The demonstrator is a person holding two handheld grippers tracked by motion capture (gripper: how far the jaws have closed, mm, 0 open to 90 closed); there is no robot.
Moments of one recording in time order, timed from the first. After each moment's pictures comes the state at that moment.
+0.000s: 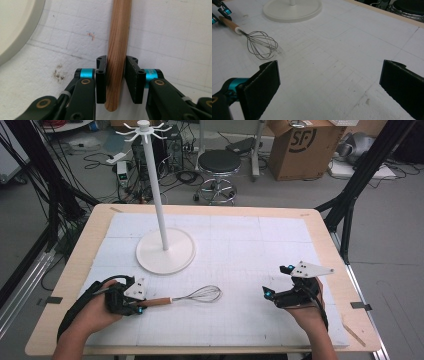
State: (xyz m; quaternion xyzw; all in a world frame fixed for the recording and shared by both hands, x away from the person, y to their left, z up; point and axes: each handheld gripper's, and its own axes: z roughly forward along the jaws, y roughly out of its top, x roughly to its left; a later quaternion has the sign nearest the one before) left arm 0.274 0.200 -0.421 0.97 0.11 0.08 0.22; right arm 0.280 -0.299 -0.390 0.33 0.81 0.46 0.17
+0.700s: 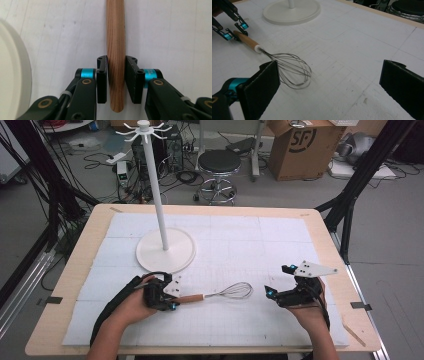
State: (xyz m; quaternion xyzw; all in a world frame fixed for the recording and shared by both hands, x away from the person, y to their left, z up) left arm 0.295 0.107 -0.422 0.96 0.05 0.07 0.25; right arm 0.280 -0.305 -0.388 0.33 0.80 0.47 0.17
